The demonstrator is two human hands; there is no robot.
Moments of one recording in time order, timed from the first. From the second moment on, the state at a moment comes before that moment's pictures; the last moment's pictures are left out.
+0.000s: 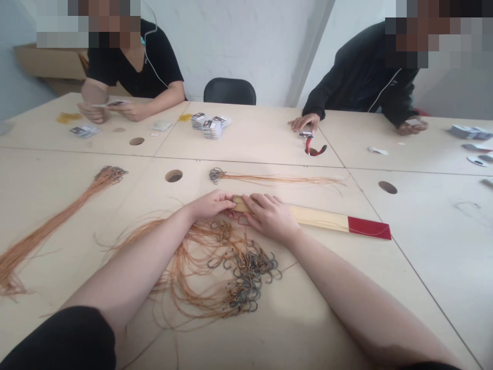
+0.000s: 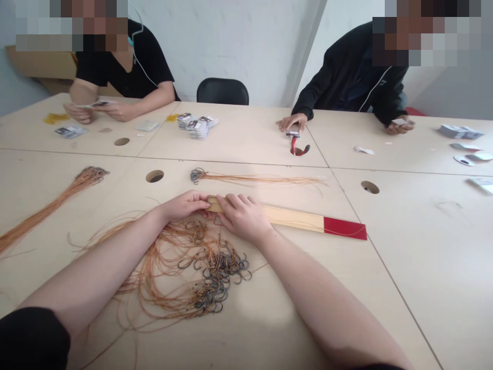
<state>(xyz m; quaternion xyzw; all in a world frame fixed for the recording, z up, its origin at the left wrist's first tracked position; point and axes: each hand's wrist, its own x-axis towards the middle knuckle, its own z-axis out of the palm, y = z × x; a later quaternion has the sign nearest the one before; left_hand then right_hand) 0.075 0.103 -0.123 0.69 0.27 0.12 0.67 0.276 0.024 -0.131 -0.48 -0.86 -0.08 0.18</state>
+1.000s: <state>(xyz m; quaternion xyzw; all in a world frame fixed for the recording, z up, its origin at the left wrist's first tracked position) 0.075 0.104 -0.125 0.70 0.28 0.11 0.65 0.277 0.025 -0.132 -0.48 -0.86 -0.07 0.18</state>
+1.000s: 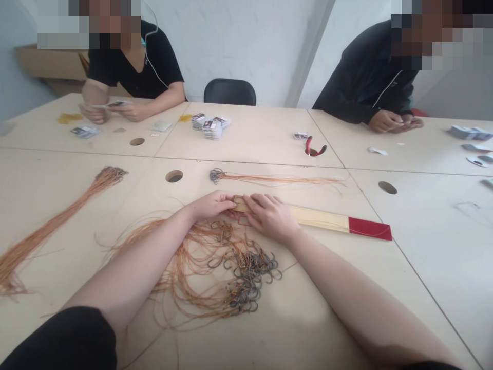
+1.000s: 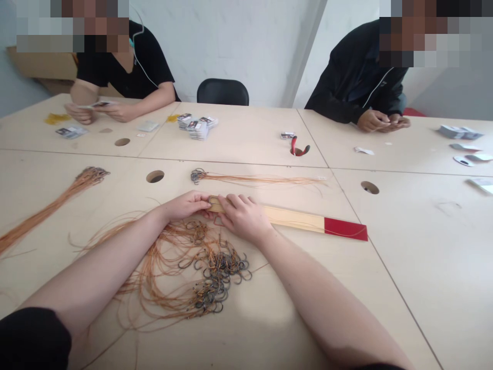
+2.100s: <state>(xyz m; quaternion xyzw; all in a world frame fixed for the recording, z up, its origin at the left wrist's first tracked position) 0.077 0.105 -0.124 0.65 0.27 0.13 0.70 0.269 0.053 -0.119 -0.57 -0.74 0.17 0.31</state>
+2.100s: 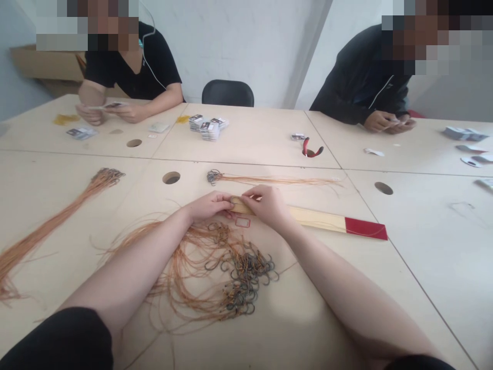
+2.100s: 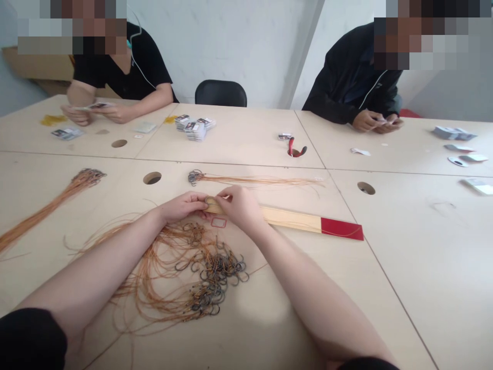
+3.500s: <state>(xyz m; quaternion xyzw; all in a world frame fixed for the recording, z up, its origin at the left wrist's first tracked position) 0.076 0.101 -0.119 0.68 0.28 0.10 0.68 0.256 0.040 -0.117 -0.60 -0.79 0.02 0.15</state>
